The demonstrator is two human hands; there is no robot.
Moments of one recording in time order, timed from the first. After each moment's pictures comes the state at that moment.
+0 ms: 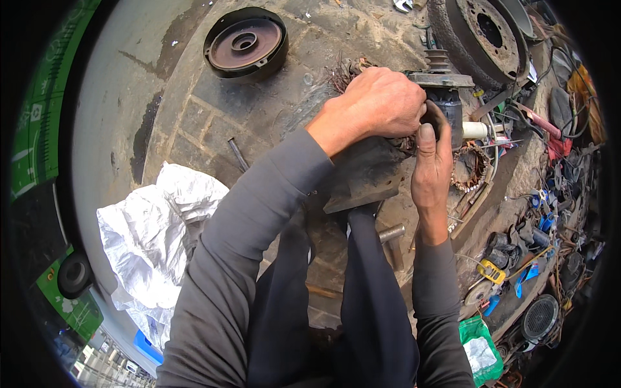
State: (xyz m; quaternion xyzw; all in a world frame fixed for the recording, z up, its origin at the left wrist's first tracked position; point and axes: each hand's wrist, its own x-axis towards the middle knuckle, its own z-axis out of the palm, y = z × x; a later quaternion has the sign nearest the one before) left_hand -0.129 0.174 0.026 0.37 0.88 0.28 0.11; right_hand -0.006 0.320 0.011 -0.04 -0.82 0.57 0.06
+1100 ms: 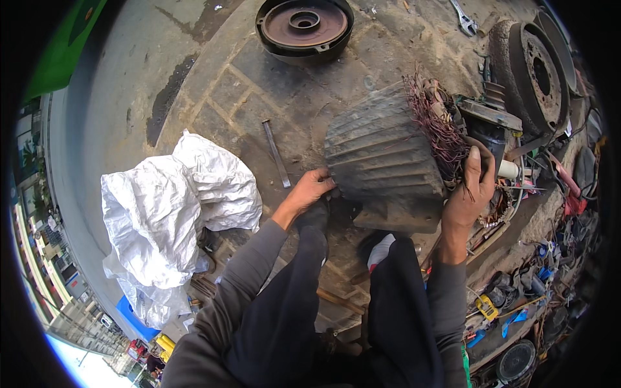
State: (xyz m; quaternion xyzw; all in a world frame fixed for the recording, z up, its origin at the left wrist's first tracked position) left_hand 0.091 0.010 -0.192 -0.22 0.55 0.73 0.34; right_hand -0.021 0.288 -0.013 -0.13 -0.79 0.59 0.11
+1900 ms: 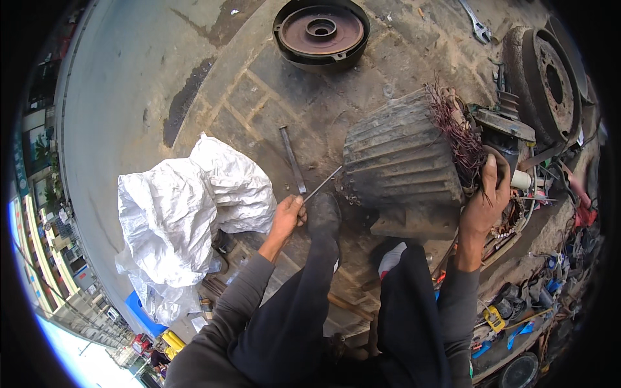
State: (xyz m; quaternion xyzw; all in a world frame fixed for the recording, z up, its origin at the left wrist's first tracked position) left_hand 0.184 -0.053 -0.187 -0.44 0.53 0.69 0.22; right_hand -0.030 0.301 -0.015 -0.14 -0.80 0.58 0.09
